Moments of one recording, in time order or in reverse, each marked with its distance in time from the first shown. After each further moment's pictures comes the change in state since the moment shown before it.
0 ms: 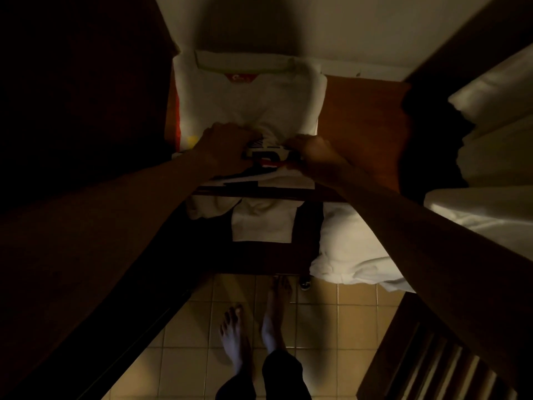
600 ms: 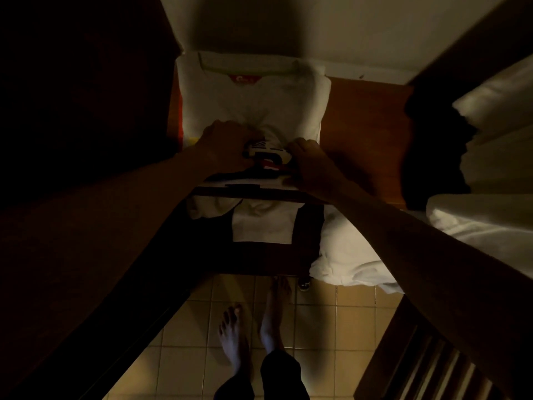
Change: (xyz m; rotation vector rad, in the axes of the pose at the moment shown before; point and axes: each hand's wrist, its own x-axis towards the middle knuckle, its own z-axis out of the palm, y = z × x) left_hand 0.005 -0.006 -0.006 -0.034 -0.016 -0.007; right_hand -0.011 -0.011 0.016 -0.044 0.042 0.011
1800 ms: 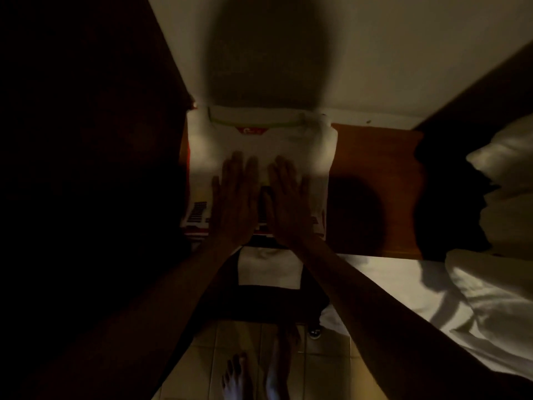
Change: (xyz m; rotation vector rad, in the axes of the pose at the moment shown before) left_hand 0.000 0.011 0.072 -0.152 0.487 -0.221; right_hand 0.041 -0.047 0.041 0.181 0.355 0.092
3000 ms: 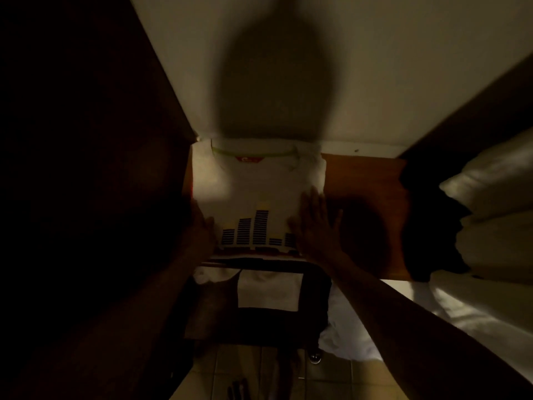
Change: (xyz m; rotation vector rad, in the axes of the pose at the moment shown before) left_hand 0.008 -0.051 -0.033 -0.092 -0.334 -0.605; right_hand 0.002 0.061 -0.037 -0.195 -0.327 0.272
